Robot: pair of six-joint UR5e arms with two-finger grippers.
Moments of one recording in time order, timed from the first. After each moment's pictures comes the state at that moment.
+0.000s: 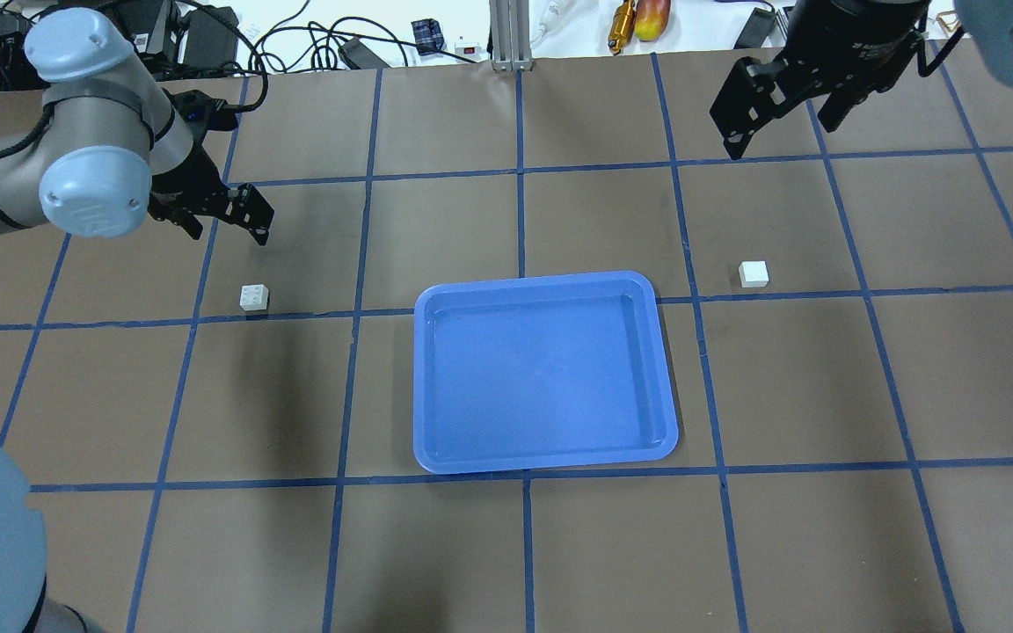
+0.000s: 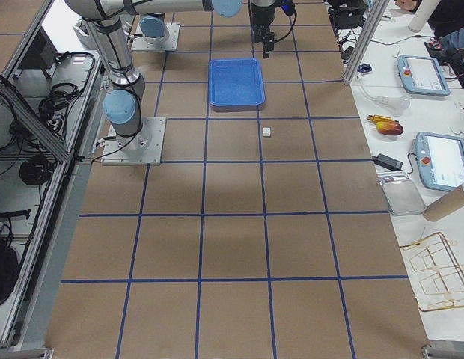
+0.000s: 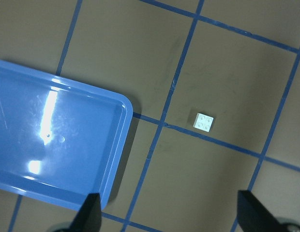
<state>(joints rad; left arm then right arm) -1.34 -1.95 -1.70 -1.07 1.59 0.37 1.56 -1.51 1.46 -1.59 -1.55 -0.42</state>
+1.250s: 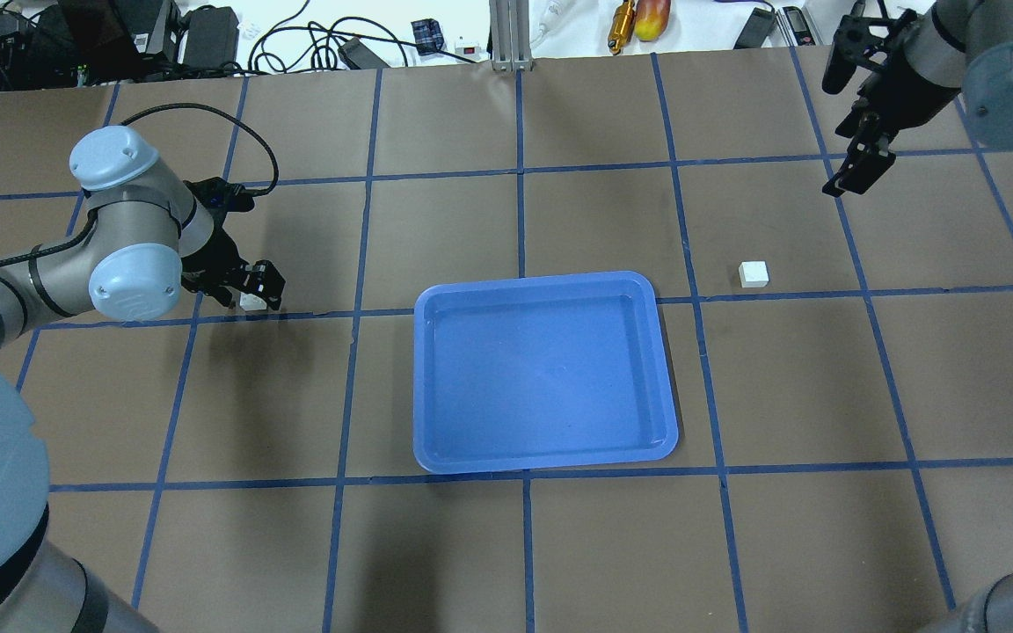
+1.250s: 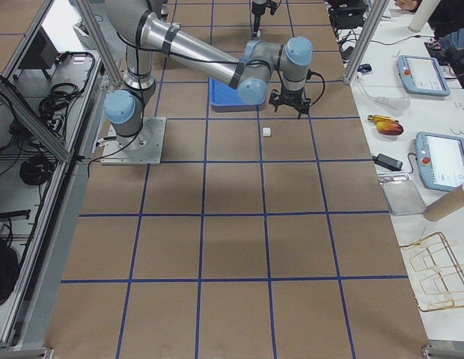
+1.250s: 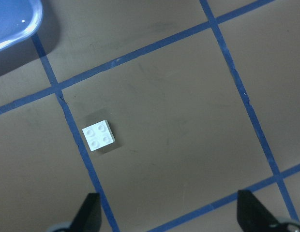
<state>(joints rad) -1.29 -2.02 -1.89 -0.84 1.54 0.42 1.23 -1.22 1.60 -1.98 -1.36 -1.57</state>
